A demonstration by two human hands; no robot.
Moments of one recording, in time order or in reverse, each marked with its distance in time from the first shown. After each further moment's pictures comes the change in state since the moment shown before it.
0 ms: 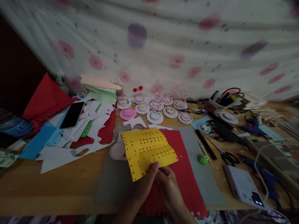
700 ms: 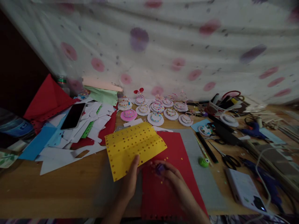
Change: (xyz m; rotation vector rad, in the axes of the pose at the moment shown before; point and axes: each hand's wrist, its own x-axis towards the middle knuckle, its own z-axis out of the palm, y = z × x) left_hand 0.019 0.027 -0.025 -0.198 -0.042 0.004; right_hand 0.008 -0.018 -0.027 -0.154 -0.073 0.073
